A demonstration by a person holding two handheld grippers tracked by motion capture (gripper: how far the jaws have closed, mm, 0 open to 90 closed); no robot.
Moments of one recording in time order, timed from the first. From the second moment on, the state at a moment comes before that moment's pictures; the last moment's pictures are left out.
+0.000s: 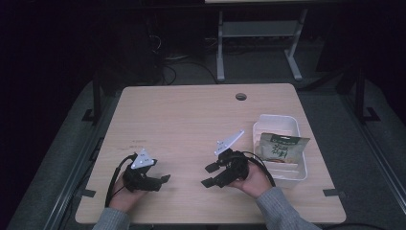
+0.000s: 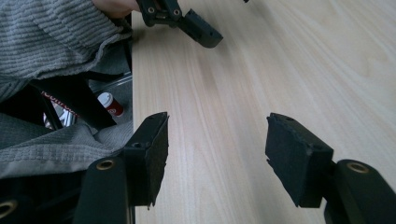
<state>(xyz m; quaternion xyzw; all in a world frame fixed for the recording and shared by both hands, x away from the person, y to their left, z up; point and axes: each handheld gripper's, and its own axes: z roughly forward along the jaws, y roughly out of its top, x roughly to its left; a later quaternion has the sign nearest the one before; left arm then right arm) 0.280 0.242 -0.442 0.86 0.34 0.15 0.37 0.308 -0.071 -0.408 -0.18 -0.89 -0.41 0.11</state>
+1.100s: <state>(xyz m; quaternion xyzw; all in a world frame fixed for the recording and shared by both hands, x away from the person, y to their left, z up) 0.278 0.240 -0.441 0.86 0.33 0.15 0.37 0.270 -0.066 -0.459 -0.17 -0.89 -0.41 0.13</state>
